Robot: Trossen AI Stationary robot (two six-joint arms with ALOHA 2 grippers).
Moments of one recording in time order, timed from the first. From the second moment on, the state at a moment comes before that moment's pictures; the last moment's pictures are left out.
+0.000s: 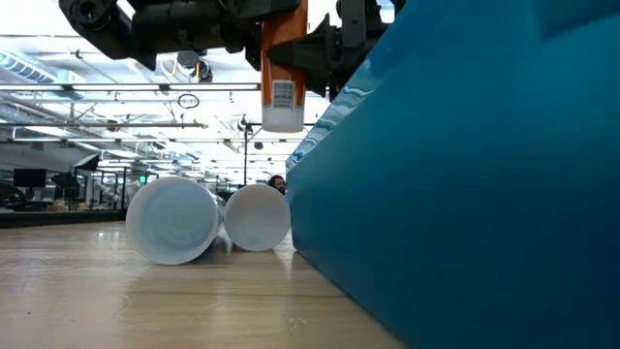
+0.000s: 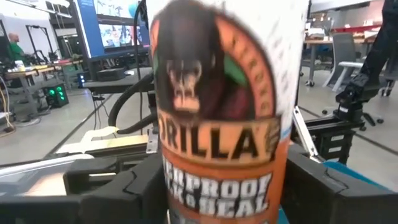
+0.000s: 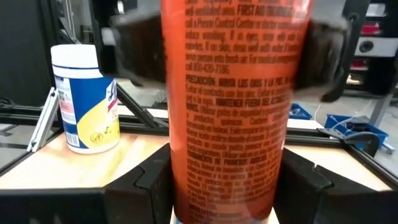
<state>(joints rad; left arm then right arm) 0.03 1.42 0.65 0.83 0.24 0.07 0.04 1.78 0.82 1.01 0.03 -0.07</state>
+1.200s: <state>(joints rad) 0.10 1.09 0.65 0.23 0.08 0.10 0.36 1.51 0.82 0.13 0.13 0.83</state>
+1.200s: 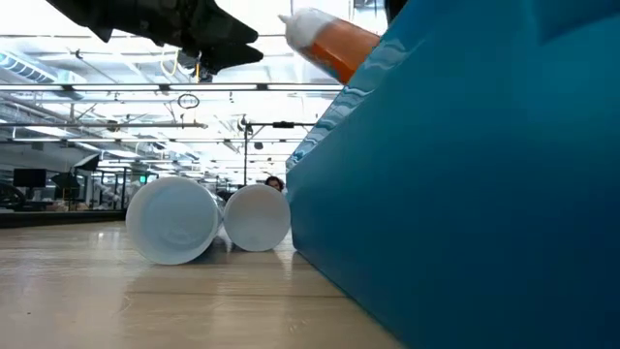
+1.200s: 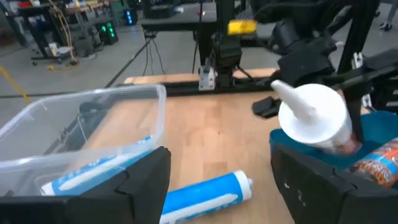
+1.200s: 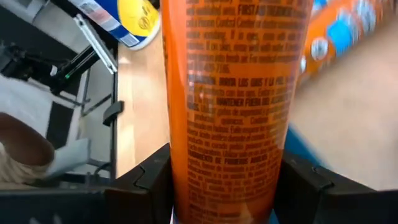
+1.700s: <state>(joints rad) 0.10 1.09 0.65 0.24 0.07 0.16 0.63 1.51 0.82 -0.05 0.41 1.38</state>
